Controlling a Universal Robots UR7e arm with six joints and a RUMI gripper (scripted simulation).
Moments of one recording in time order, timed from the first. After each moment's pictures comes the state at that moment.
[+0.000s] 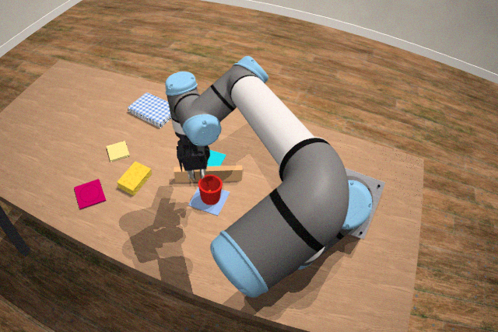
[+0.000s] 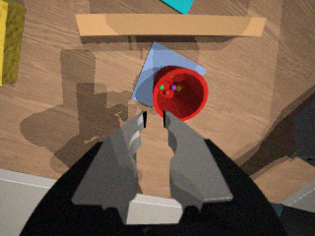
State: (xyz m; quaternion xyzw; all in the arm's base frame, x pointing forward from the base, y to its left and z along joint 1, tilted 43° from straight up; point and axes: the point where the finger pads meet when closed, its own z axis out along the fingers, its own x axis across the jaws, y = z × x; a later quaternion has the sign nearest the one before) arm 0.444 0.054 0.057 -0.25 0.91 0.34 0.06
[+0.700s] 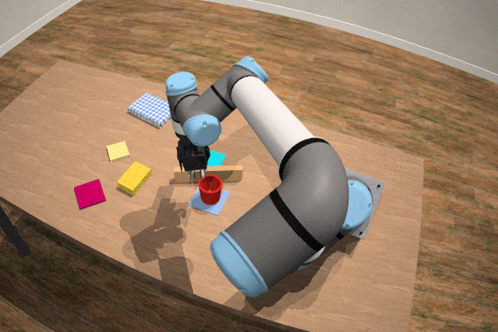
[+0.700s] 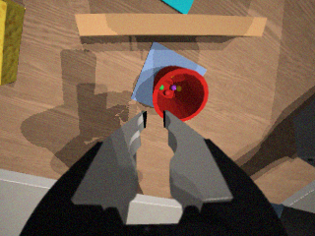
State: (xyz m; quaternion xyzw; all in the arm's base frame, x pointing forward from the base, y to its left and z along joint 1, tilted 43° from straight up) arm 0.444 0.055 0.056 -0.25 0.91 0.34 0.06
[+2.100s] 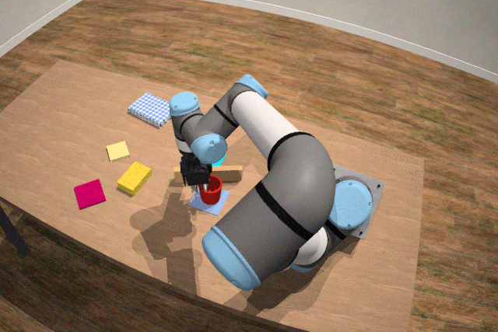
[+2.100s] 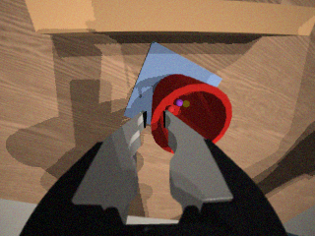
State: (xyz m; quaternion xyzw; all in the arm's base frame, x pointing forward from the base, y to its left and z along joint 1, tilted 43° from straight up) arm 0.441 0.095 0.009 -0.25 0.91 0.34 0.06
